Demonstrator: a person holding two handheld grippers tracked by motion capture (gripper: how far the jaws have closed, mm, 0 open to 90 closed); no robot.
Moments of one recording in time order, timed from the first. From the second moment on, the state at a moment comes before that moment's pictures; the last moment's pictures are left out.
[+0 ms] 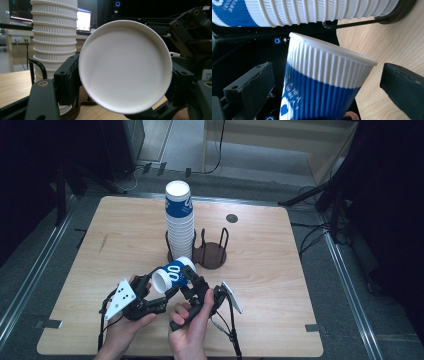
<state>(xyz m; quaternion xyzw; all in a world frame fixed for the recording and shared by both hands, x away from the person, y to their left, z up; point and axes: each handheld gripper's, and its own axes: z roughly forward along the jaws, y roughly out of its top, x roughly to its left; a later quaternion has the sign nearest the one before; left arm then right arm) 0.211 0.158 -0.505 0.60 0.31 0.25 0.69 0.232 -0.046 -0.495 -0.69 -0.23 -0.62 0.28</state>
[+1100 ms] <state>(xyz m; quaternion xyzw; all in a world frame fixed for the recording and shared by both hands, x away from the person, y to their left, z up) 0.210 0.158 -0.504 0.62 0.30 0.27 0.67 0.248 -0.042 -0.507 -0.68 -0.21 -0.62 0.32</state>
